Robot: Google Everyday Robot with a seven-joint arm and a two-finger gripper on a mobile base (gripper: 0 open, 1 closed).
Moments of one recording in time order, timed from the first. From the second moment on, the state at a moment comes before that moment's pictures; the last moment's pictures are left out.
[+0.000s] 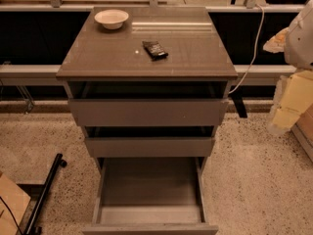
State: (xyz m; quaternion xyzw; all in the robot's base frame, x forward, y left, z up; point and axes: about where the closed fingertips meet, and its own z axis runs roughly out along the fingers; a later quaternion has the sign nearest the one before) arm 0.438 -0.216 0.978 -0.60 0.78 -0.04 0.16
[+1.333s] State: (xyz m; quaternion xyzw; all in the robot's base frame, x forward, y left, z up) arm 0.568 -0.151 0.977 -0.60 0.74 0.06 0.29
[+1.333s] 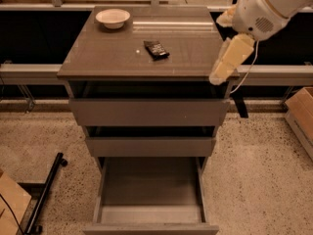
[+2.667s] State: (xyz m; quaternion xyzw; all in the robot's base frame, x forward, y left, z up) arm 0.651 -0.120 0.945 -0.53 0.77 0.10 0.35
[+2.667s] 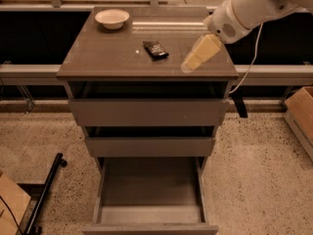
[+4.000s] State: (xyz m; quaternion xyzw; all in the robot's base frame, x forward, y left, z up) arm 0.762 -0.073 0.876 -0.46 0.79 0.15 0.38
